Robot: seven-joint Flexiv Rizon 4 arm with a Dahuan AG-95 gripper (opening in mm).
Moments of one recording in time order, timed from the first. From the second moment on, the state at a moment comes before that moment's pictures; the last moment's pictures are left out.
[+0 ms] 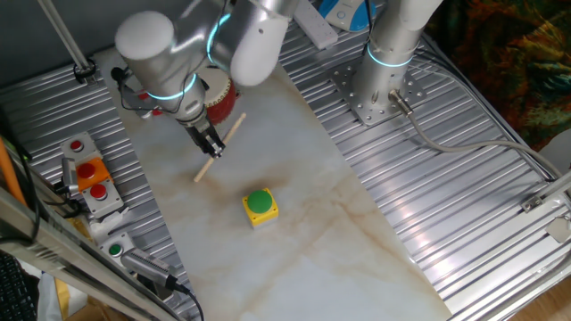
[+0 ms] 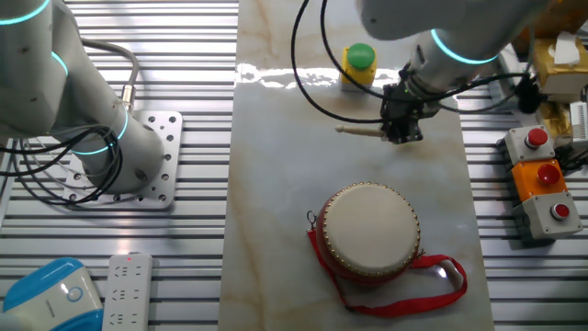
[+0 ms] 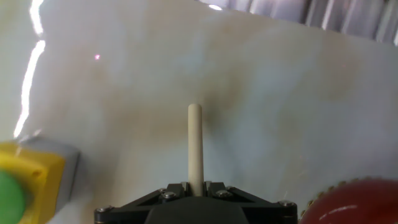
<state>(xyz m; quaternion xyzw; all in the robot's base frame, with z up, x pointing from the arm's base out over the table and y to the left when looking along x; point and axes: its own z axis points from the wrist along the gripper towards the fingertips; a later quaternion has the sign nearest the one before) 0.540 0.027 0.065 0.09 -0.99 -0.02 0.06</state>
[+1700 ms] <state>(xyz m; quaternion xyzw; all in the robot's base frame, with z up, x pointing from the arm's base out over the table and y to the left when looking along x) 0.542 0.026 0.086 0.05 -1.00 0.00 0.03</state>
